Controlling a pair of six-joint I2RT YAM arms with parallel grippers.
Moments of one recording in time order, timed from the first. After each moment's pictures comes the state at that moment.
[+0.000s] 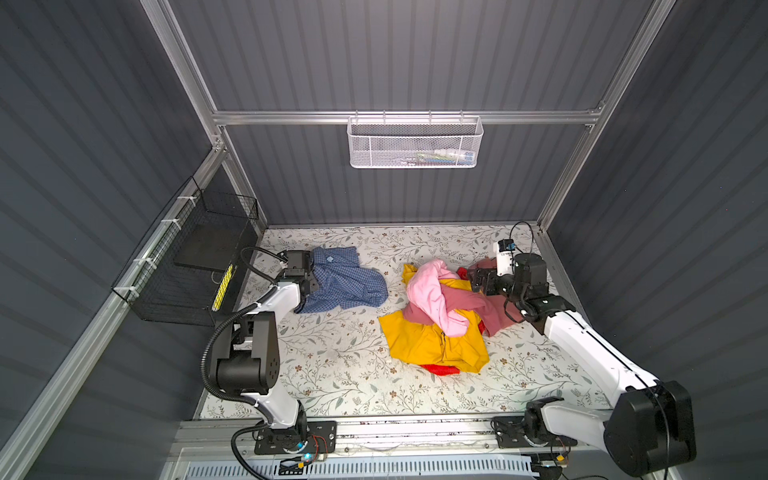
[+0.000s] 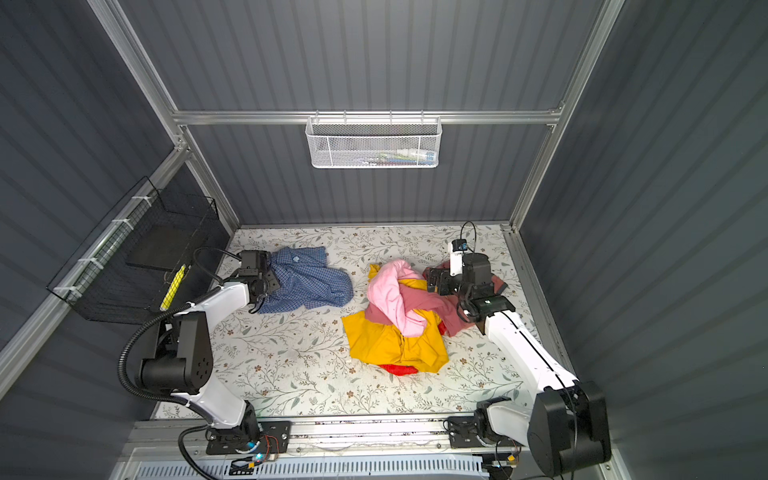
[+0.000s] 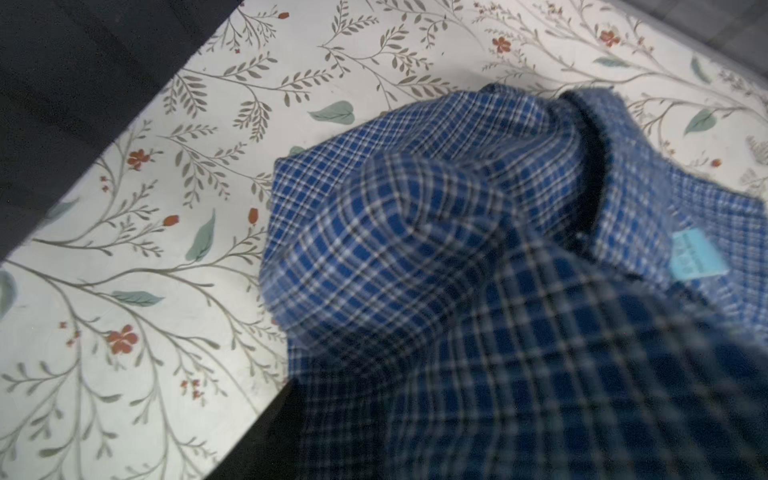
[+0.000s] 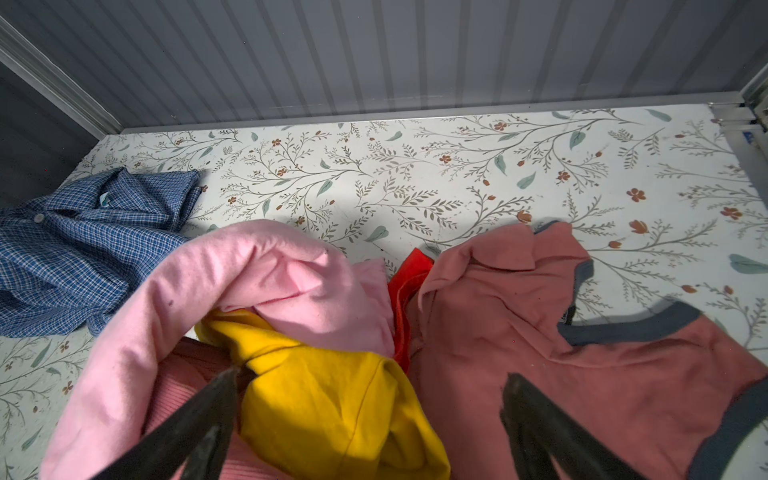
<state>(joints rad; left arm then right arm) -0.04 1.64 1.01 -0.28 -0.30 -0.48 0.20 1.20 0.82 -0.14 -0.13 0.16</state>
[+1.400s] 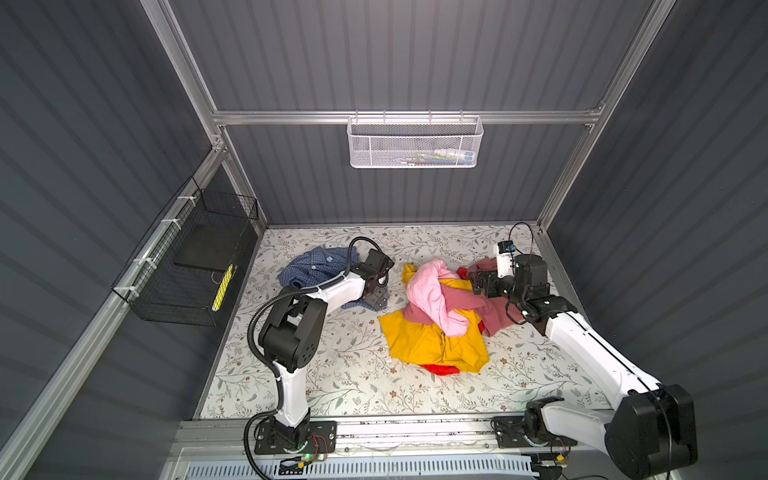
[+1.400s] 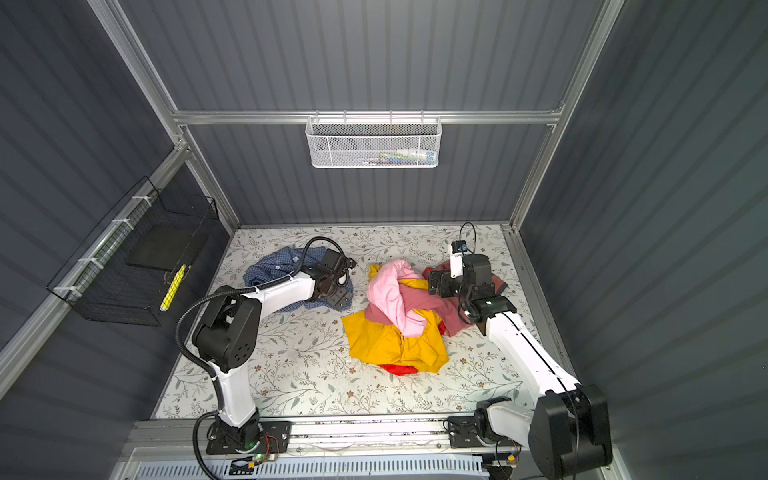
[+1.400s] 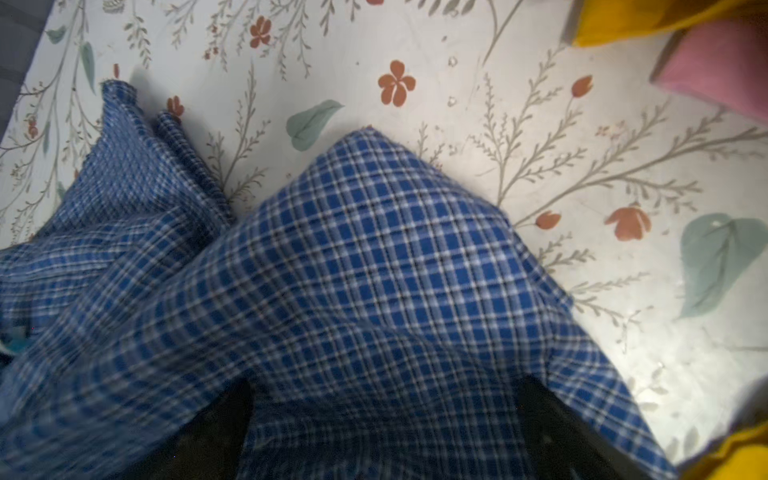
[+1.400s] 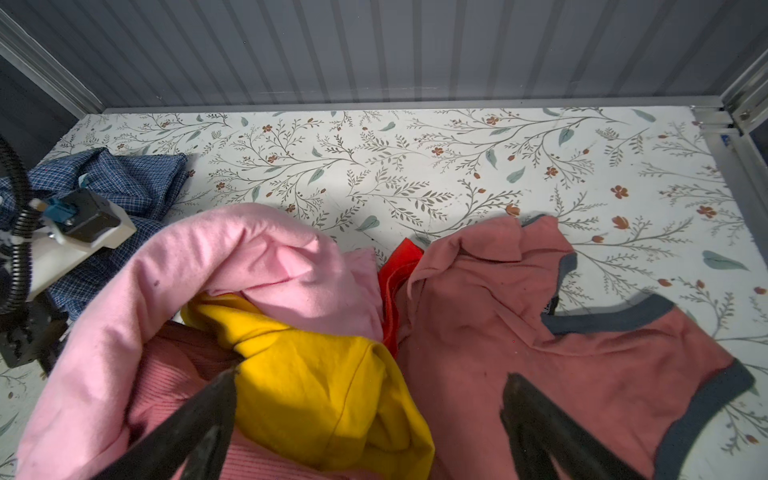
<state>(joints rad) -0.52 1.96 1.34 -0.51 -0.26 0.30 0.20 1.18 0.82 -0.18 -0.11 0.11</state>
